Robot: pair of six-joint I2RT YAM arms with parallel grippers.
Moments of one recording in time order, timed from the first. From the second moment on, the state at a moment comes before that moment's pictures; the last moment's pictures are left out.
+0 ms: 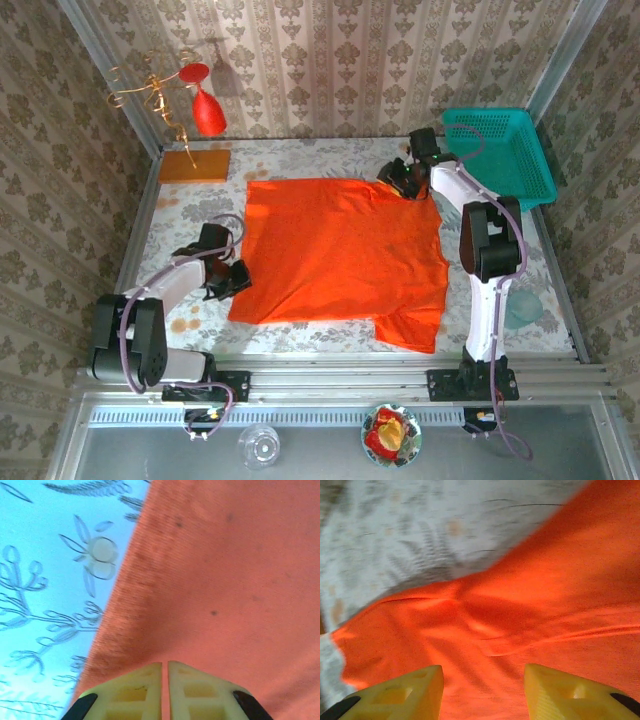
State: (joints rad) left arm -0.18 1.37 0.66 -0.59 0.24 -0.55; right arm 0.12 2.15 1.71 -0.55 -0.31 0.71
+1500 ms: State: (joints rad) left arm -0.14 1.39 0.66 -0.61 0.20 -0.50; right arm -0.04 2.21 1.68 -0.56 -0.31 0.60
